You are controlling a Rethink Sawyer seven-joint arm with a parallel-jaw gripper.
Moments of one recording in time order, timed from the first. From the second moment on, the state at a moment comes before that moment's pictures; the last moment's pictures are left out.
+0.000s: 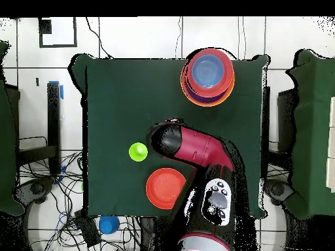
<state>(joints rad) -0.09 -0.62 -0.24 1.68 0.12 0.47 2.64</state>
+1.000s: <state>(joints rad) -0.07 -0.57 -0.25 1.85 0.19 0.23 2.64</state>
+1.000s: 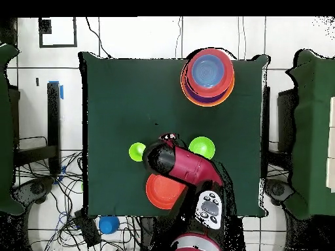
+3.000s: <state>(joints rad) 0.02 -0.65 -0.28 1.98 0.31 0.20 2.64</state>
